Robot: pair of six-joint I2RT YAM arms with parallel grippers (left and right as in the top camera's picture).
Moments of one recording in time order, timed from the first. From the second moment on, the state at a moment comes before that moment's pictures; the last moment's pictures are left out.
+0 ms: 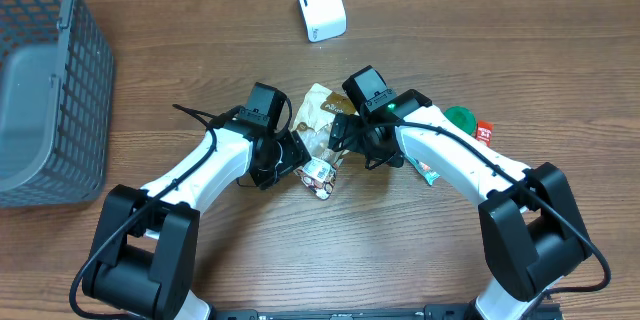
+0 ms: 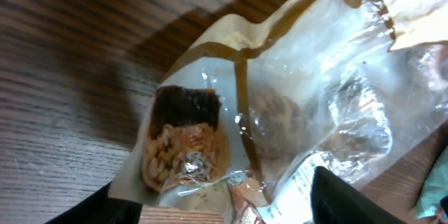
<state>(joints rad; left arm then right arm) -0.36 1.74 1.01 -0.62 0.26 -0.88 0.54 1.84 1.27 -0.76 -0.07 0.78</state>
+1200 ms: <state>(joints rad) -0.21 1.77 1.06 -0.75 0.02 -0.35 0.58 1.84 1.27 -0.81 -0.30 0.45</state>
